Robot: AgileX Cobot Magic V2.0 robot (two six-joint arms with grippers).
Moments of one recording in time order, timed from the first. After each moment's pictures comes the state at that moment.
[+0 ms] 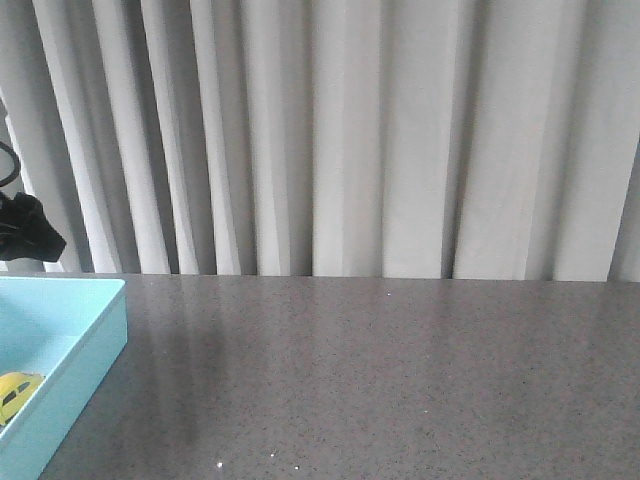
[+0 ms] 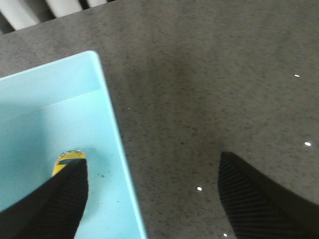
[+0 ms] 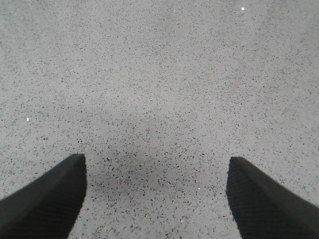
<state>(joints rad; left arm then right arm) 0.06 1.61 -1.90 -0.26 1.24 0.36 -0.03 0.64 -0.70 0.06 0.82 -0.14</state>
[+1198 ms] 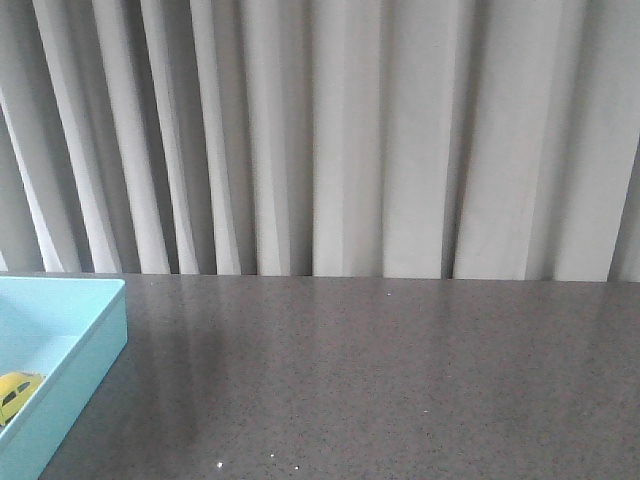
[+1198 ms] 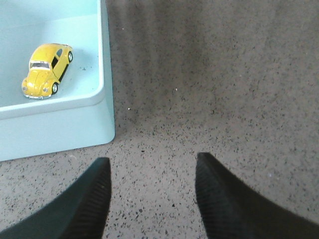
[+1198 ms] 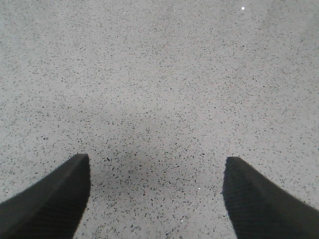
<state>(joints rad) -0.12 0.63 -0.57 0.01 0.61 -0.02 -0.03 0.64 -0.70 0.06 0.82 -0.14</state>
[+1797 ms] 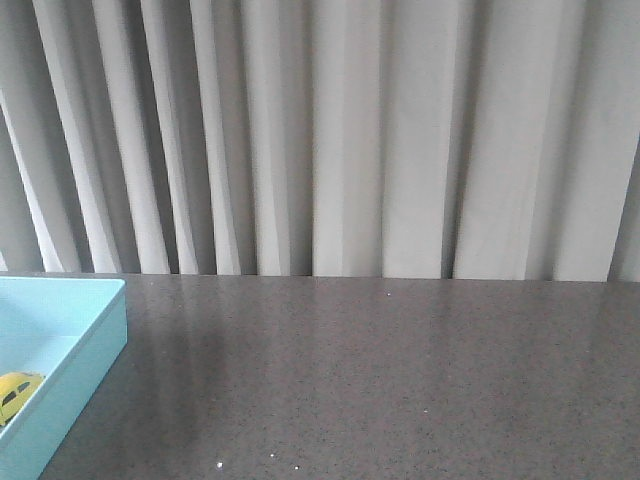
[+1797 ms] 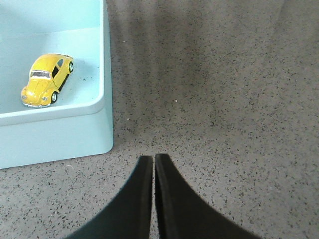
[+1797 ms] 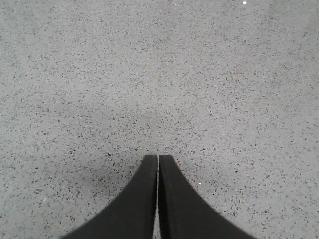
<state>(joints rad) -0.12 0.62 -0.53 0.01 0.54 -0.03 -0.03 0.64 -0.70 0.06 0.83 -0.14</state>
